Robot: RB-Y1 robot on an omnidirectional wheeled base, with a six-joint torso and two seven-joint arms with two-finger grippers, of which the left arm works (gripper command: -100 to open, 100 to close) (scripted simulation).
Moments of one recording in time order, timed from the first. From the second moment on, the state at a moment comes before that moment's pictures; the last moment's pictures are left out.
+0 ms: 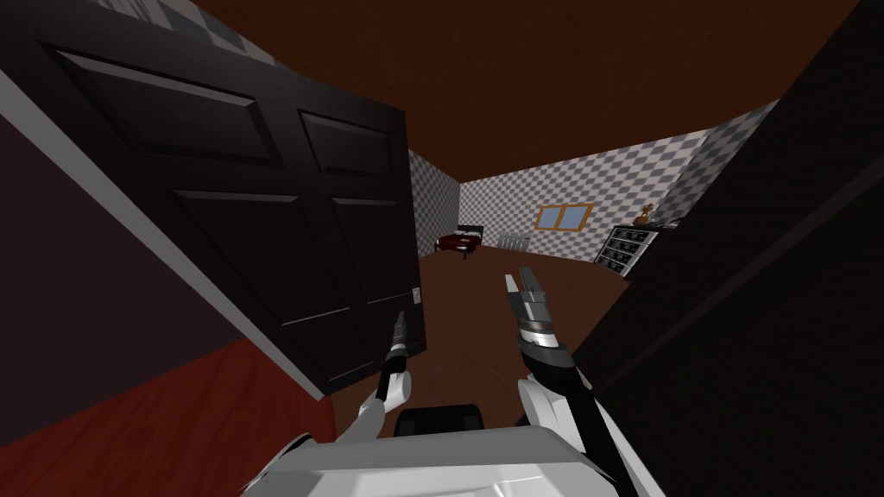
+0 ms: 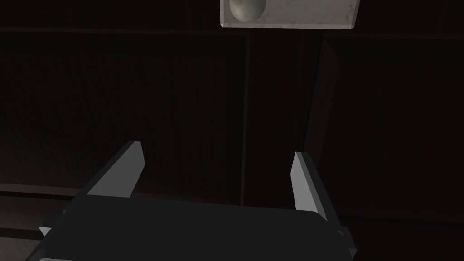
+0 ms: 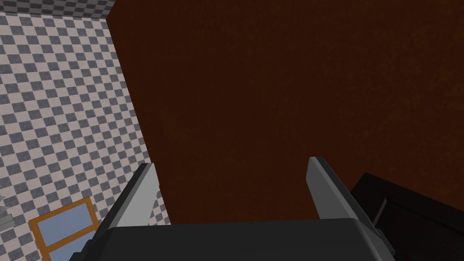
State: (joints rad) arm -0.26 0.00 -0.26 -0.49 0.69 -0.95 -0.41
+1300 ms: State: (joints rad) arm -0.27 0.00 -0.24 -0.47 0.69 -0.95 -0.39
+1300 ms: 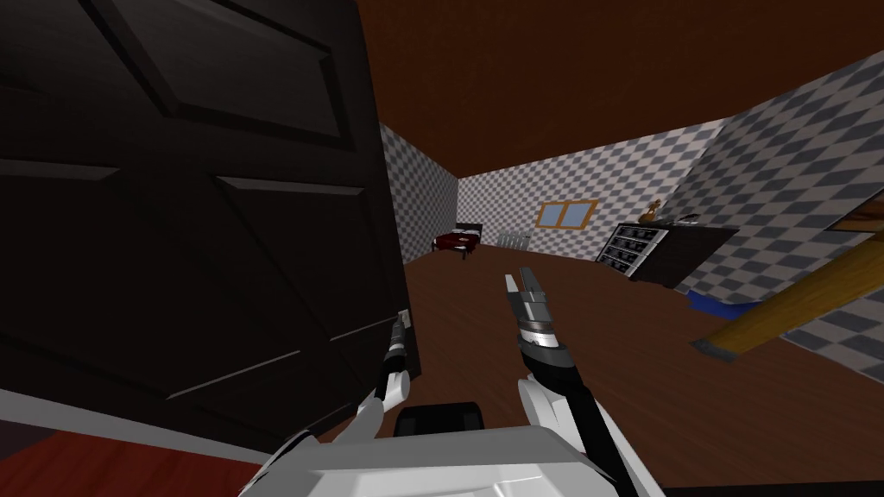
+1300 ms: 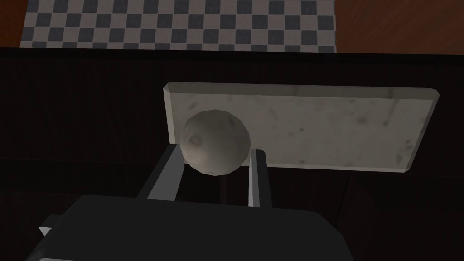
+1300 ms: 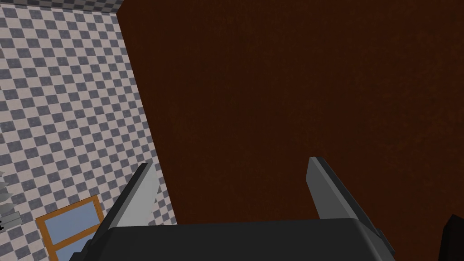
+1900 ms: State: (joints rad) arm -0.23 0.01 -0.24 -0.53 0.71 -0.93 -0.42
